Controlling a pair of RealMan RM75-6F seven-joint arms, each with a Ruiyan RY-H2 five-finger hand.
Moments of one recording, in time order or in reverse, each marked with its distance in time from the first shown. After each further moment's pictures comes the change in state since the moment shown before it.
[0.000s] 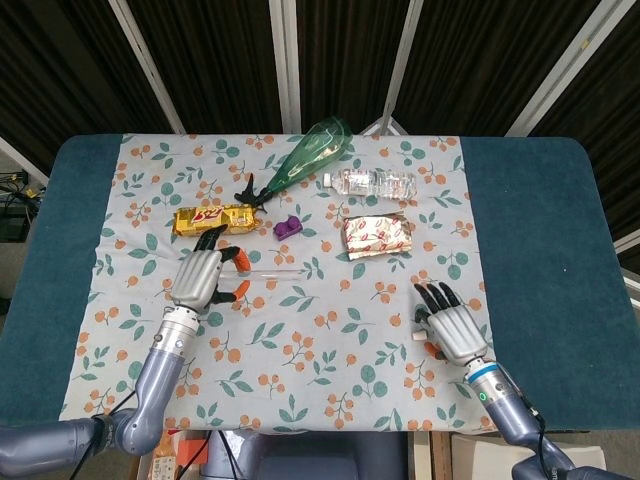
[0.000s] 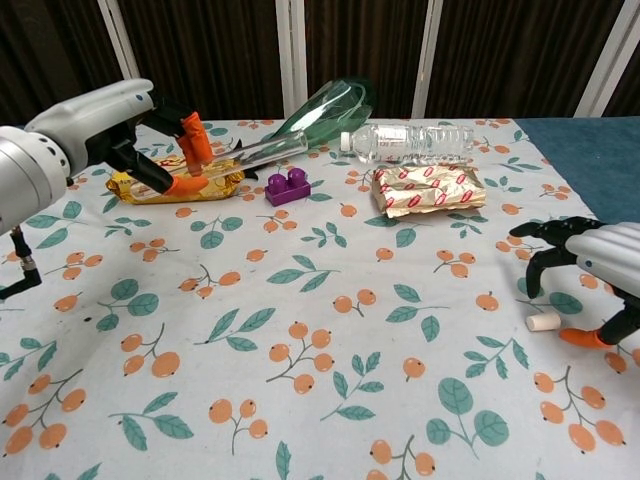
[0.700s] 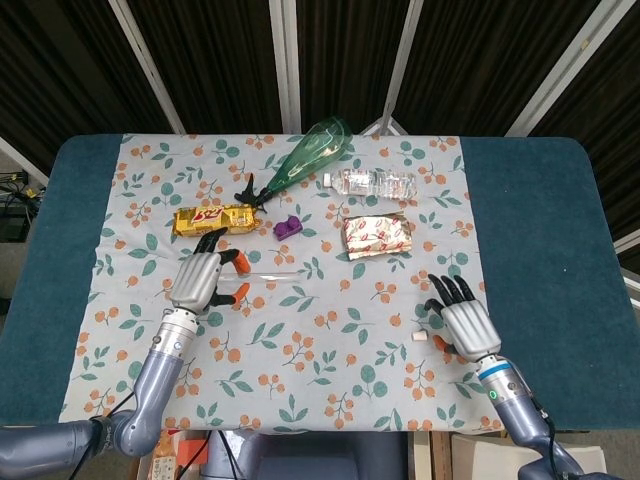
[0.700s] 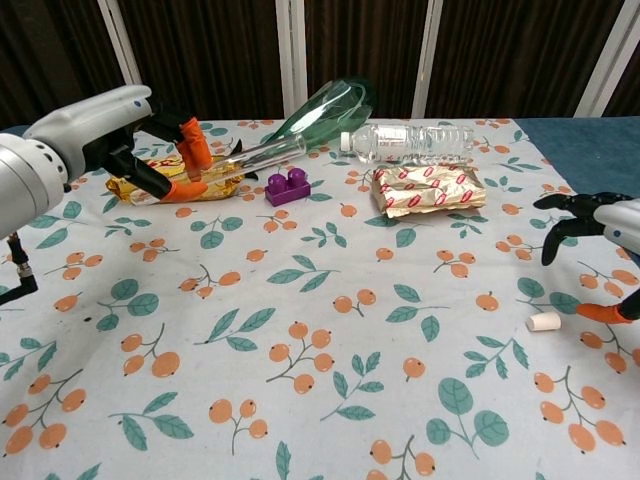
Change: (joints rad) left arm 0.014 0.000 0.004 0.003 0.012 -0.011 -0.023; right arm -0.034 0.053 0.046 -0.081 0.030 0.026 -0.008
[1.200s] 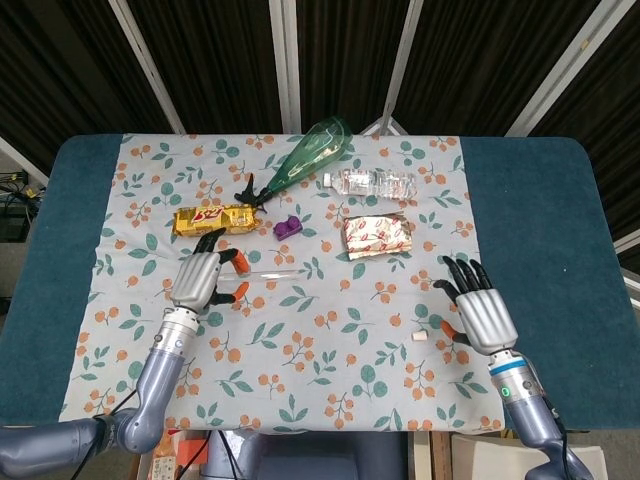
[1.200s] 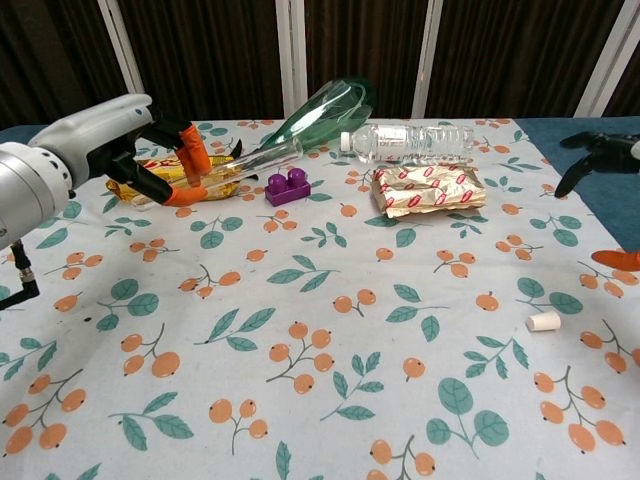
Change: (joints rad) left arm 0.003 -0.018 -0.004 0.038 -0.003 -0.013 -0.021; right arm -0.032 0.083 0.066 -0.137 0.003 0.058 -0.027
